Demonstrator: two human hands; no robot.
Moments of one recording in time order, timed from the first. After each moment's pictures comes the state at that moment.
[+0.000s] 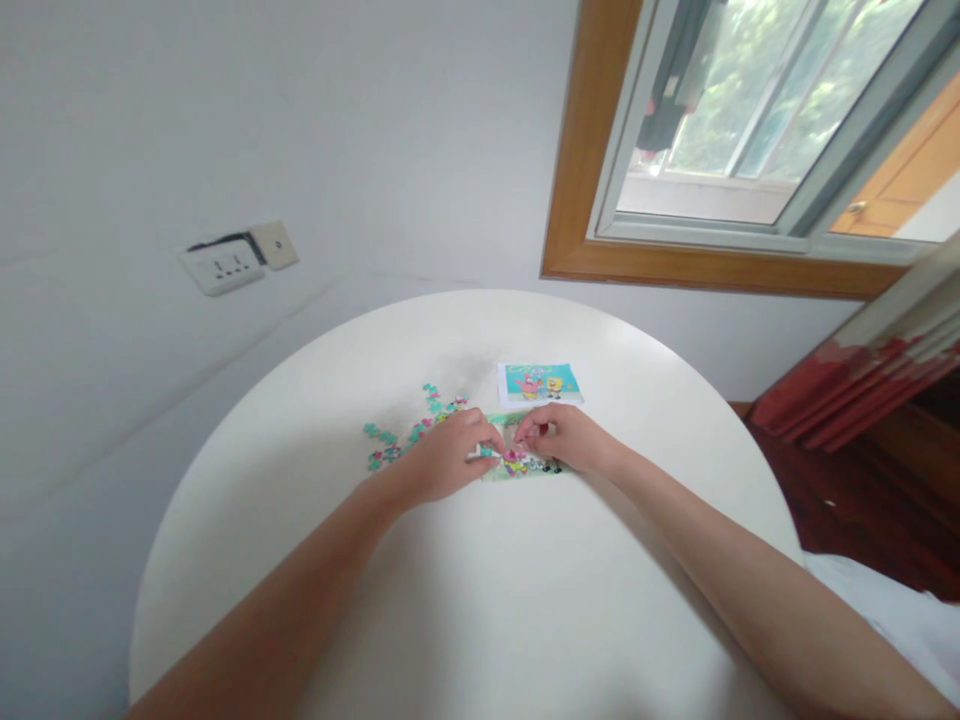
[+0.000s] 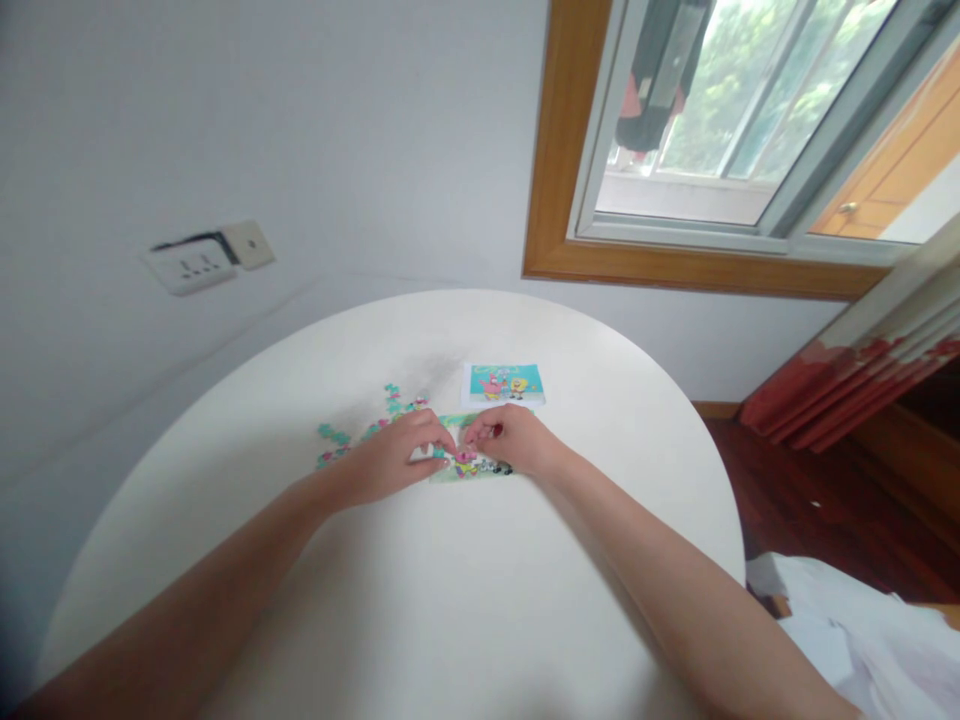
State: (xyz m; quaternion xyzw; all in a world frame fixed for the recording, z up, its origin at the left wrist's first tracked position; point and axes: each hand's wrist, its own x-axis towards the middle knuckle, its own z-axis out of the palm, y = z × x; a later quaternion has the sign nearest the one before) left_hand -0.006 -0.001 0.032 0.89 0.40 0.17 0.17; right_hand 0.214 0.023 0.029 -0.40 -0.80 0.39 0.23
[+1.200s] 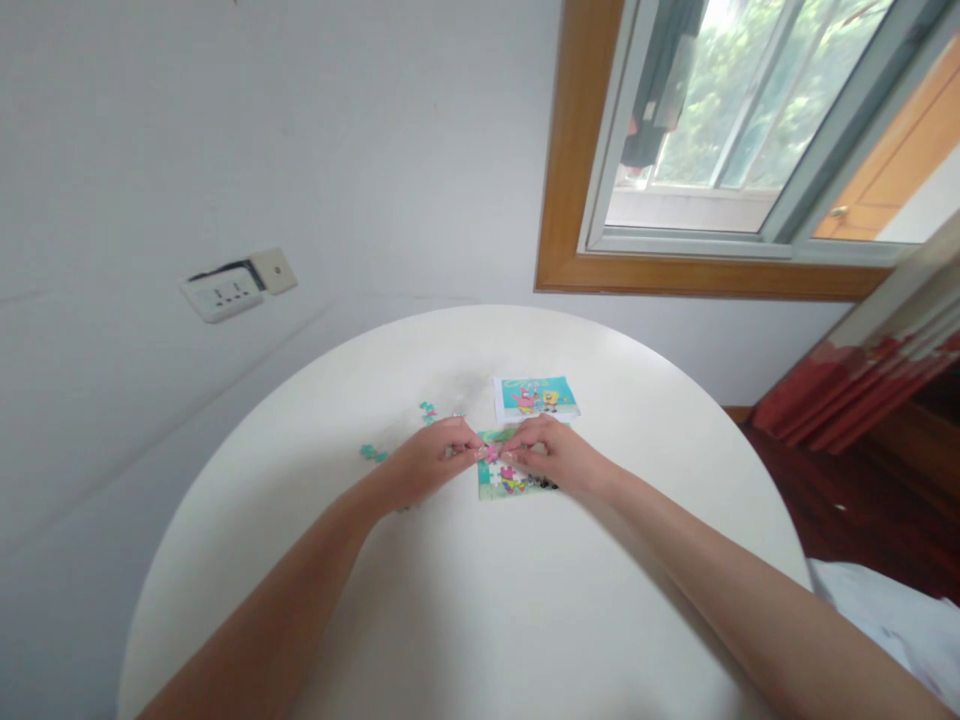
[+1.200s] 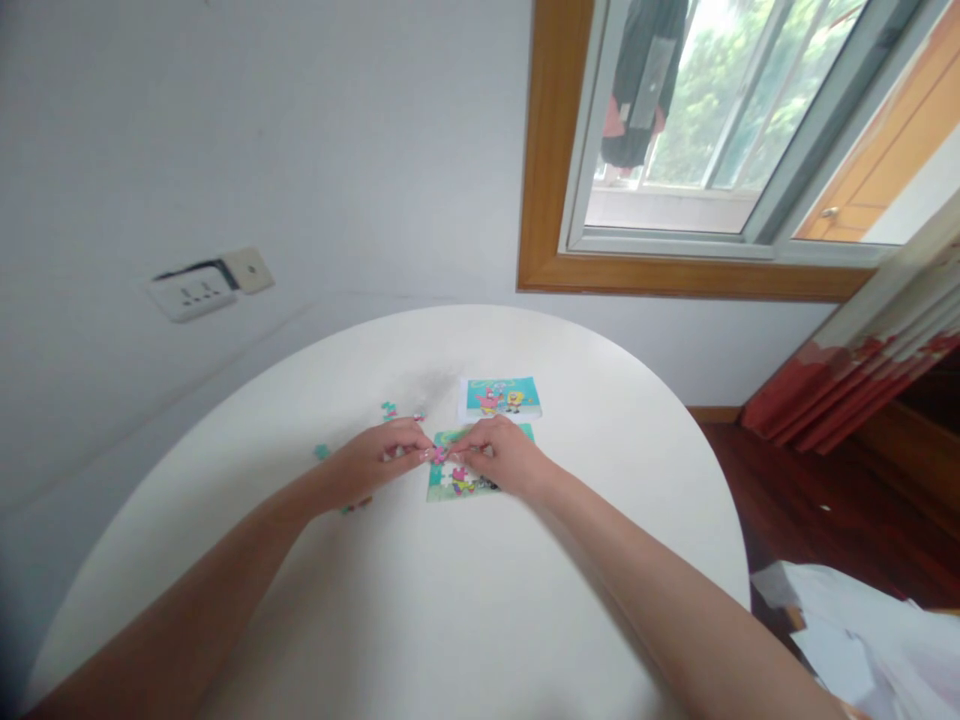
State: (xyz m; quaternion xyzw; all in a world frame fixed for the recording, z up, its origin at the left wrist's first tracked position) left_hand -0.022 0.008 0.044 0.85 0.45 0.20 0.21; right_hand 0.205 0.018 0.033 -0.32 -0.85 0.31 0.29
